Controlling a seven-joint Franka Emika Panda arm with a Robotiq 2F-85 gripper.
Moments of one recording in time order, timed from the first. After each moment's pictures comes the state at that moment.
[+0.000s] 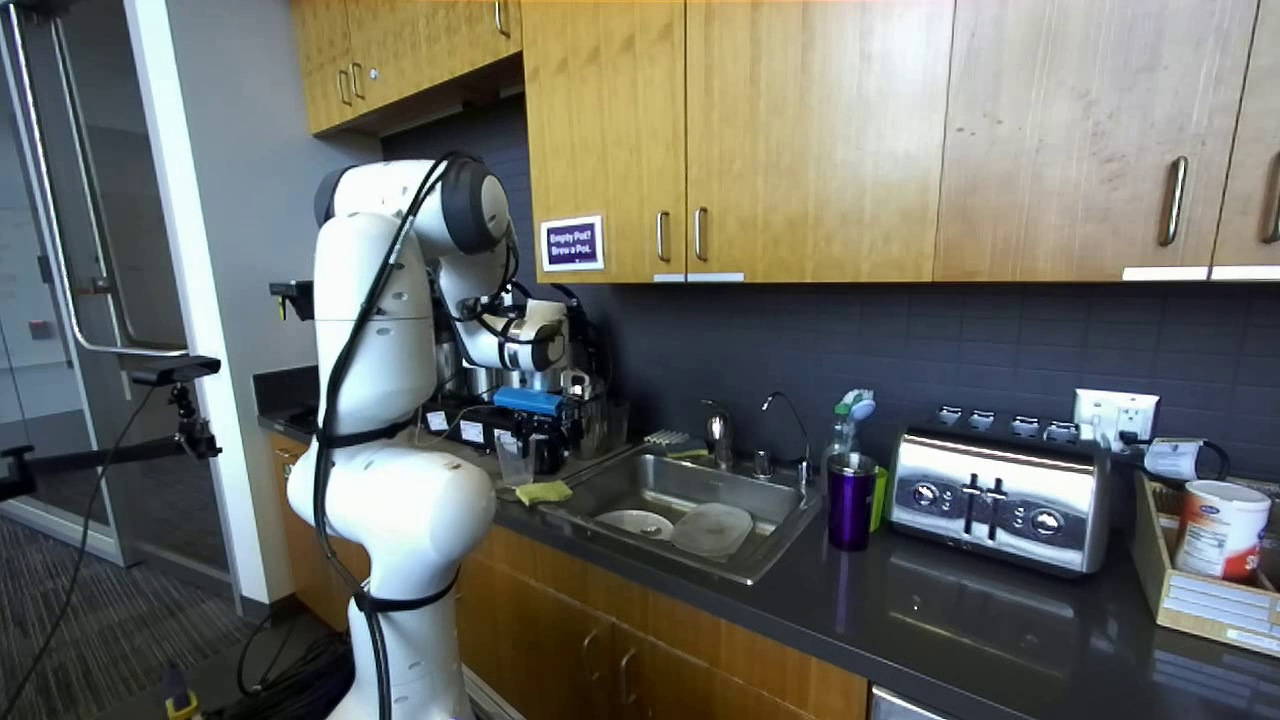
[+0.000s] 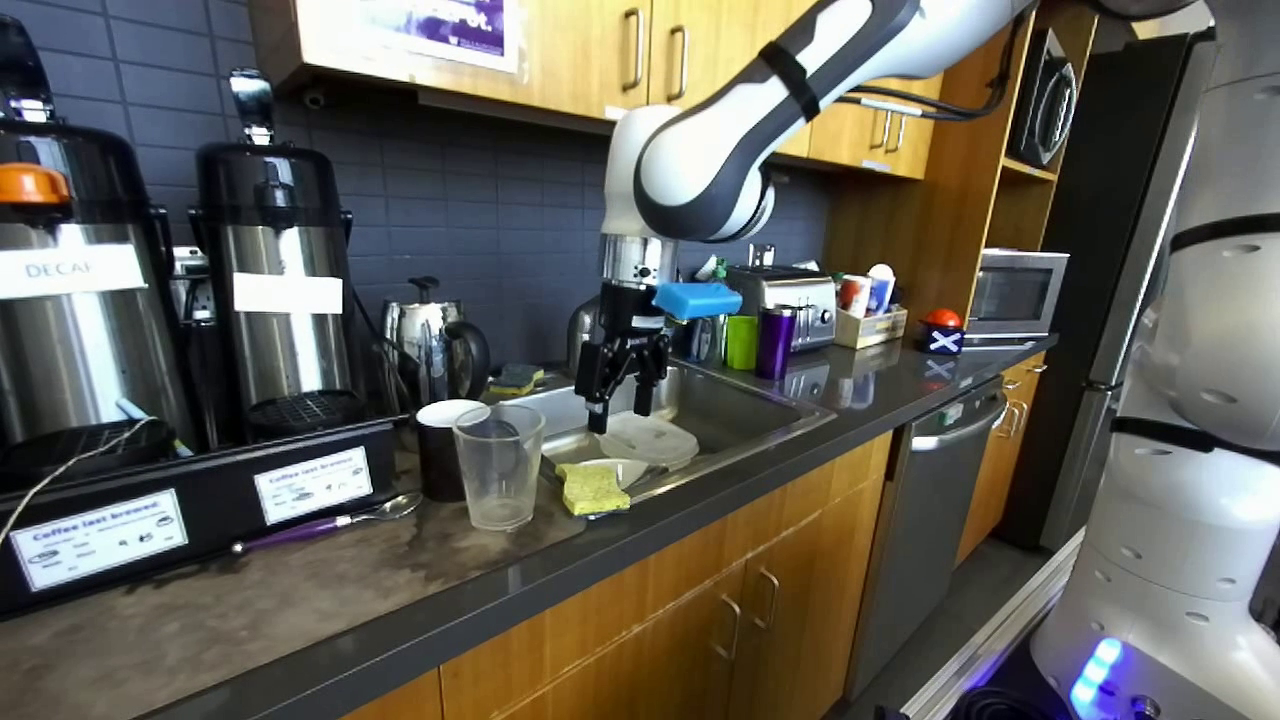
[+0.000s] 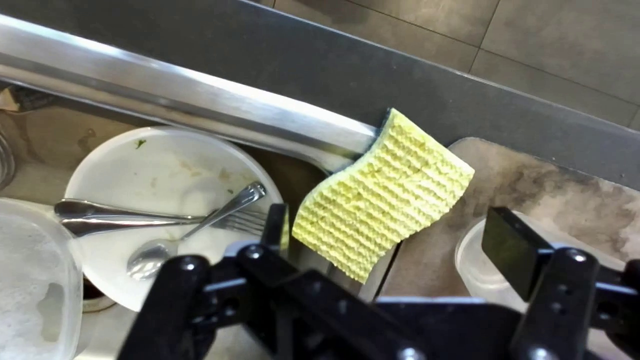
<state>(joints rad) 0.26 0.04 0.28 -2.29 0.11 2.38 0.10</state>
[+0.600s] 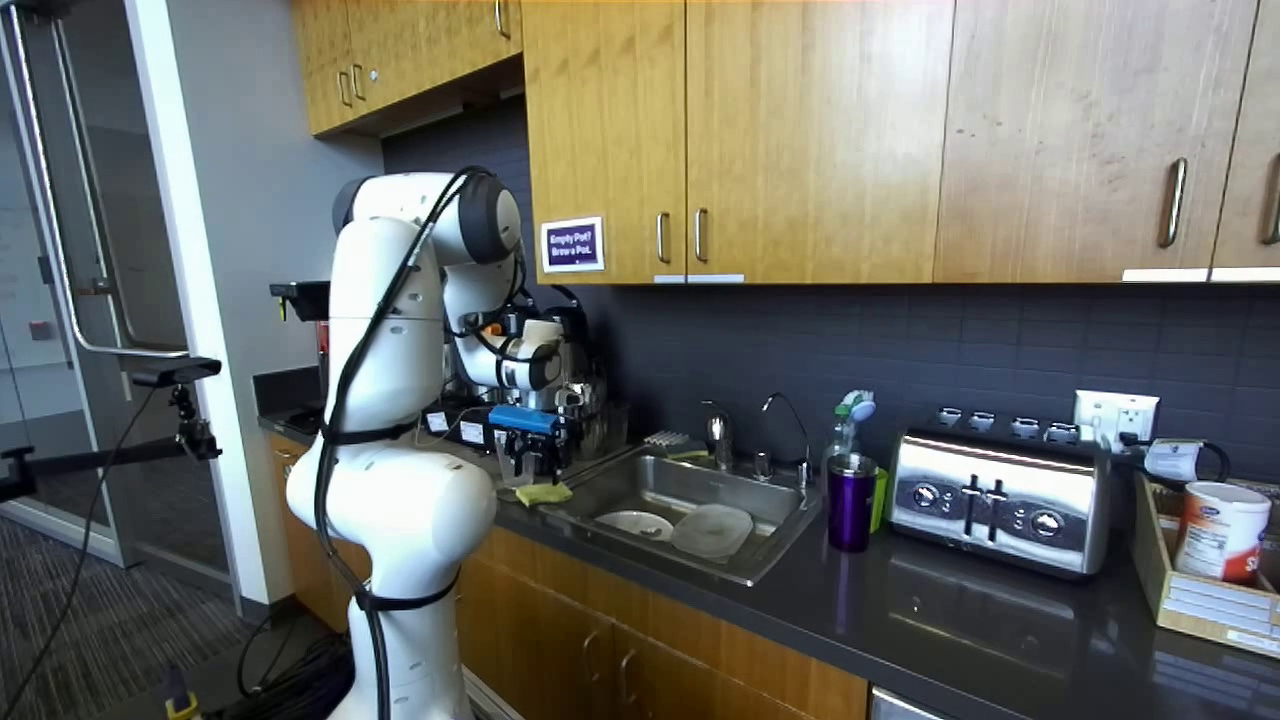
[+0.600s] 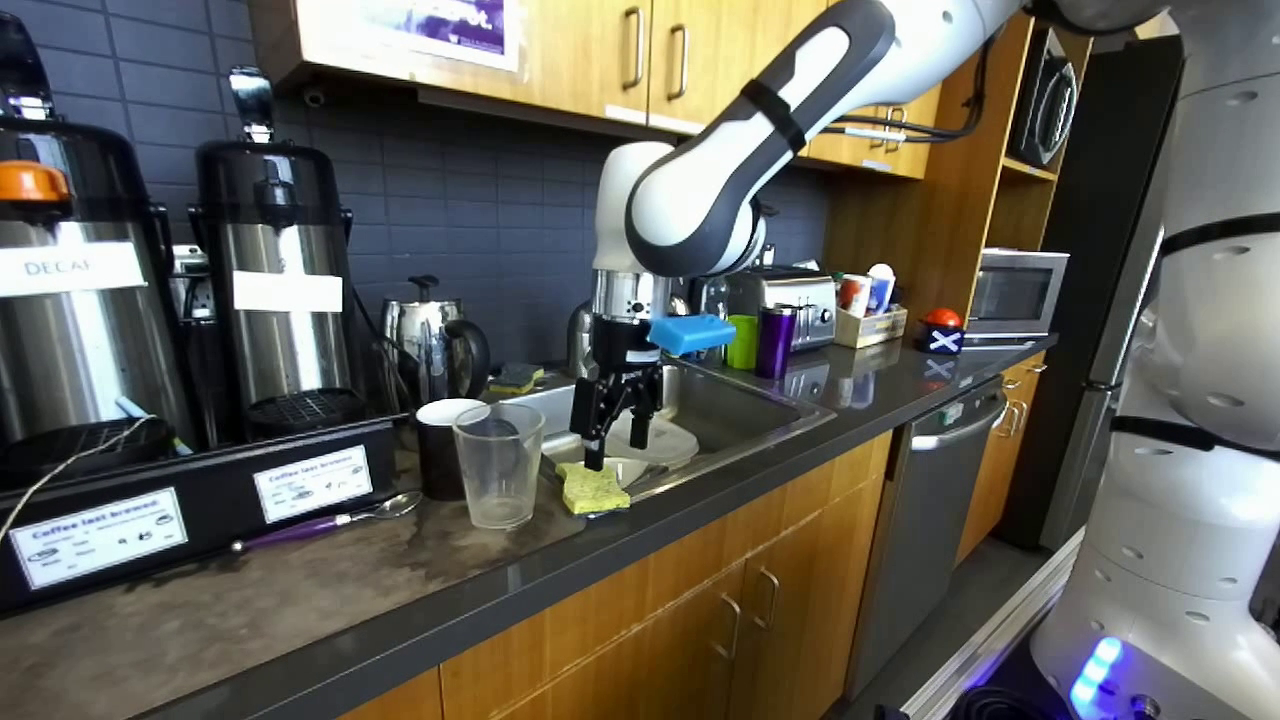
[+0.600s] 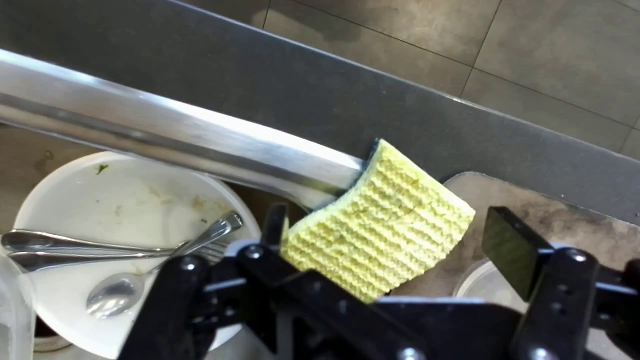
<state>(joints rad) 0.27 0.12 0.30 -2.30 0.11 2.43 0.10</state>
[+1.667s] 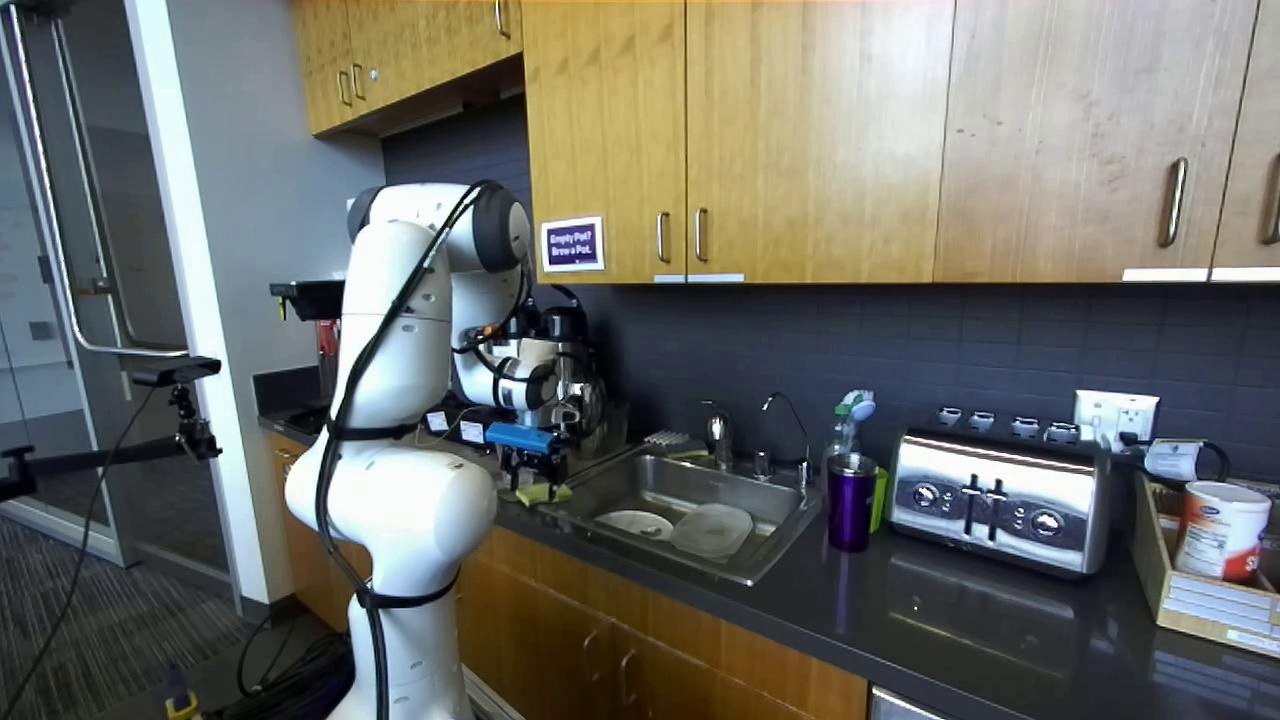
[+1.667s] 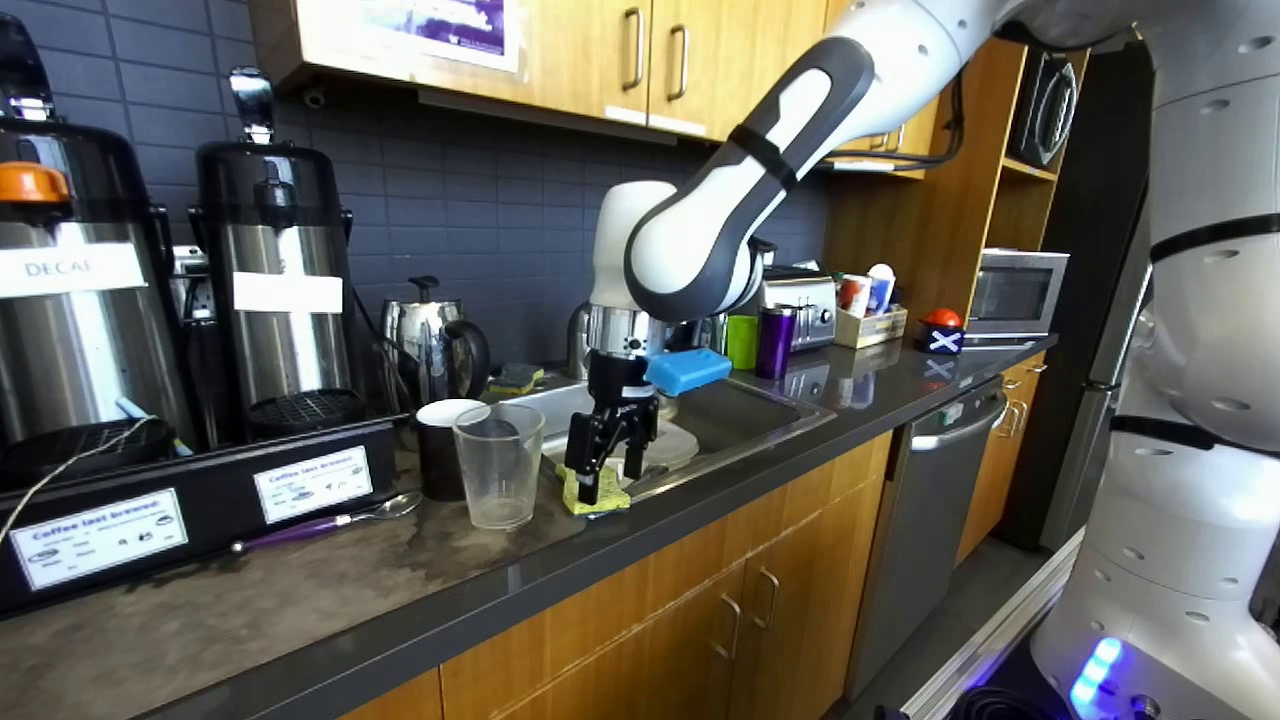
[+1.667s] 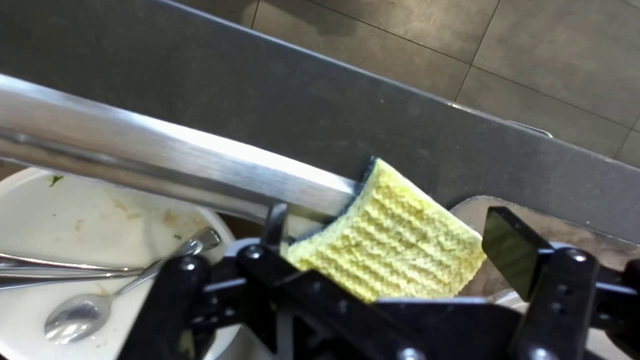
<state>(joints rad) 0.29 0.19 0.30 -2.33 0.10 2.54 0.10</state>
